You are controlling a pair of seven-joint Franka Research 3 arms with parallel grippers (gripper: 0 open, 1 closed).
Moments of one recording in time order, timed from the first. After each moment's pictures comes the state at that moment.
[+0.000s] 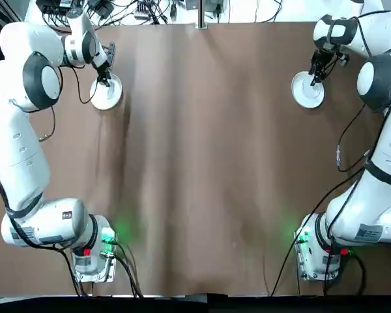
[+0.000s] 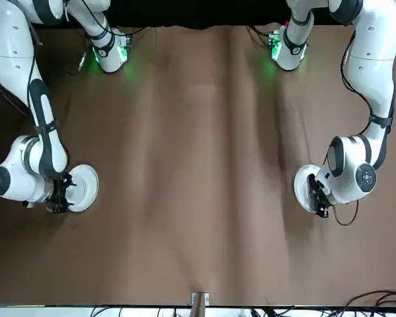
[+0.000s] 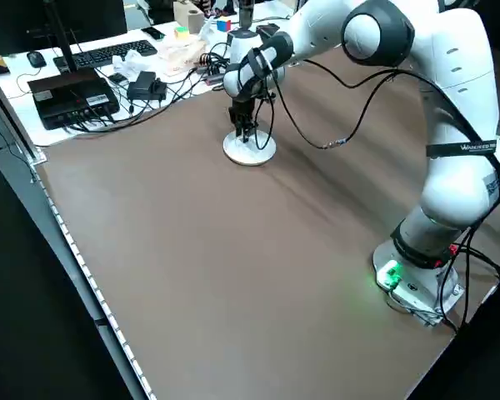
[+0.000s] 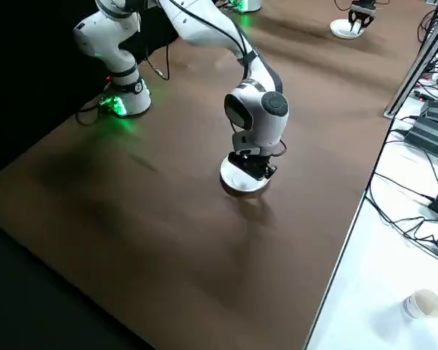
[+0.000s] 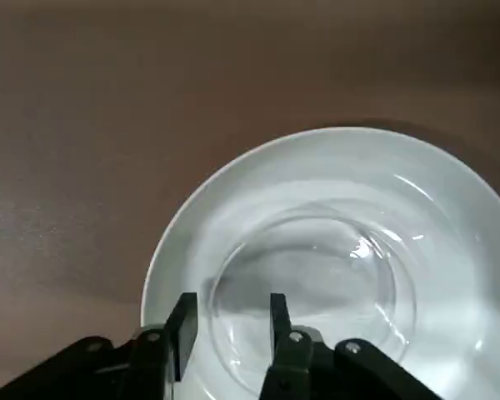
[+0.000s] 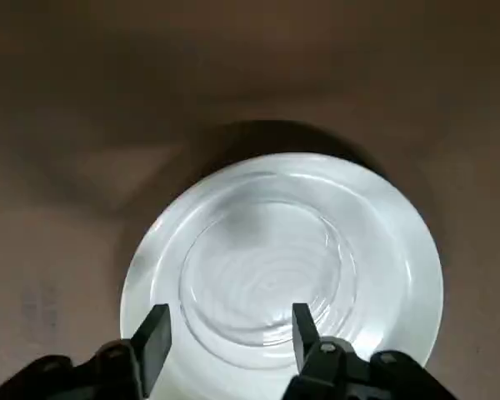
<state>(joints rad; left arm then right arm) 0.07 0.66 -0.04 -1.75 0.03 2.41 1.61 -0.05 0.64 -0.12 -1.70 0.13 2.21 1.42</state>
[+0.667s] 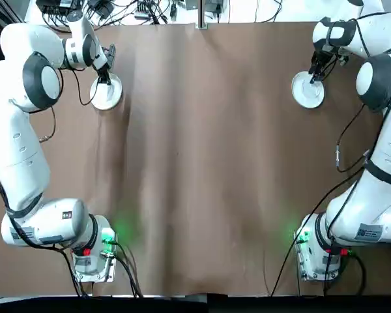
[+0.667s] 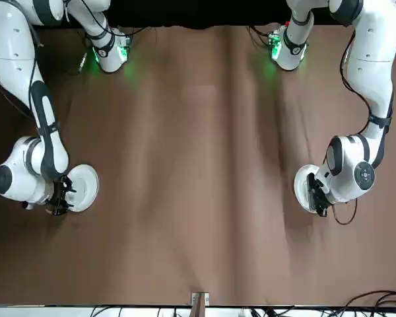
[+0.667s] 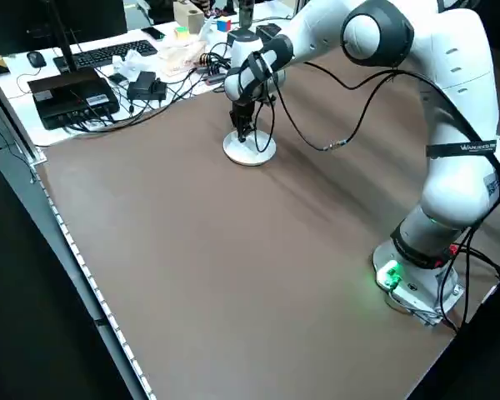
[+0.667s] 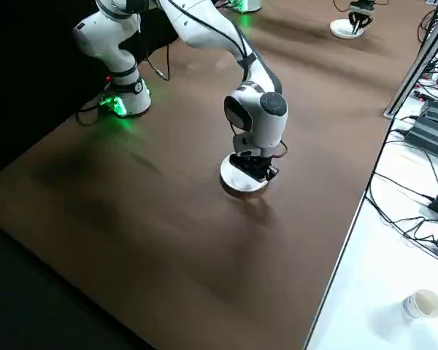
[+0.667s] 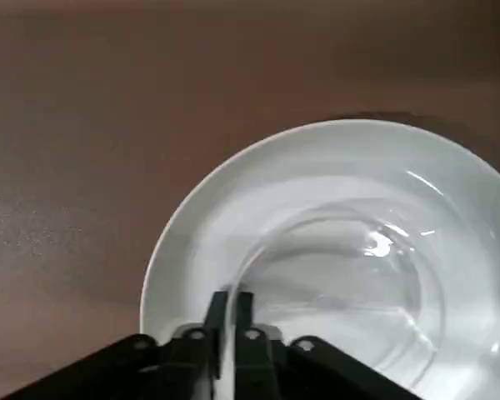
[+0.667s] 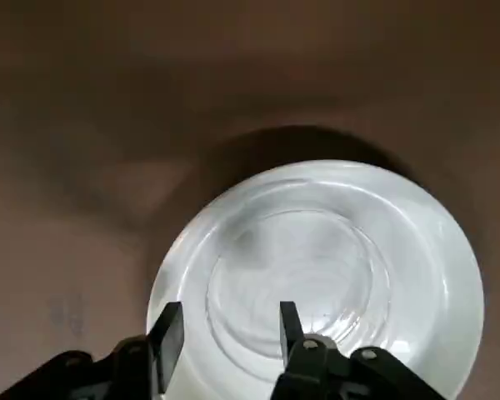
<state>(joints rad) 0.08 0.67 -0.04 -1.77 0.03 2.45 1.64 -0.06 0.66 -0.12 -1.70 0.13 2.28 1.42</state>
